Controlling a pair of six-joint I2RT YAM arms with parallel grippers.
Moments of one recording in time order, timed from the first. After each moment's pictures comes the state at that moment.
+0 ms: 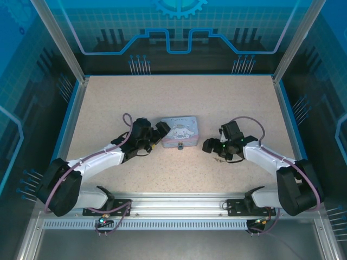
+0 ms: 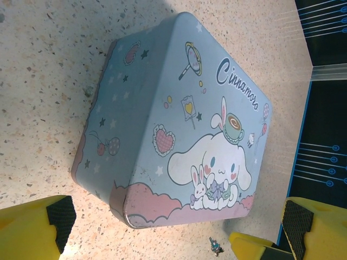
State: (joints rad) left arm -0.55 1.31 0.66 -0.03 0.07 -1.24; right arm 0.35 1.31 0.63 -0.43 -0.25 0.64
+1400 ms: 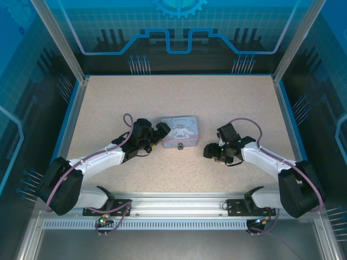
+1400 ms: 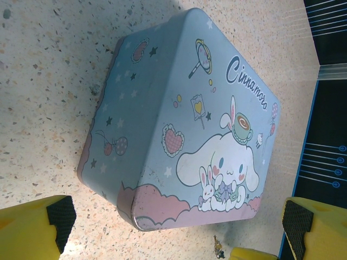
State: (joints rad) left arm -0.55 1.33 0.66 -0.03 0.07 -1.24; right arm 0.42 1.30 0.65 -0.54 -0.18 0.63
